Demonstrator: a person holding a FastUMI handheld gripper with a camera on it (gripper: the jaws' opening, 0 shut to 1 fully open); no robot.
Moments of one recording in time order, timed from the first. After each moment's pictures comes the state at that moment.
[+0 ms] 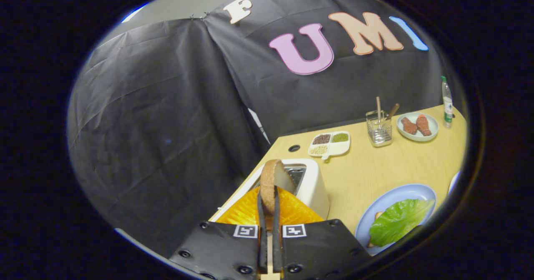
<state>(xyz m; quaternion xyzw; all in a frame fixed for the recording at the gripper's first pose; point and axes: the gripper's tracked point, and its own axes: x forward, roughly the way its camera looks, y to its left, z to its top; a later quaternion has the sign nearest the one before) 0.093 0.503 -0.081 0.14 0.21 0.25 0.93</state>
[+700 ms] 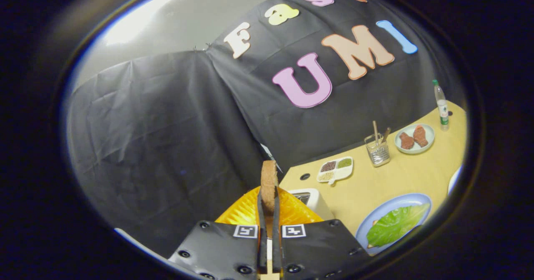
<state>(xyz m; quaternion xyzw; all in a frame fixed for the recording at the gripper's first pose) 0.064 0.453 0.019 0.24 0.12 0.26 0.93</state>
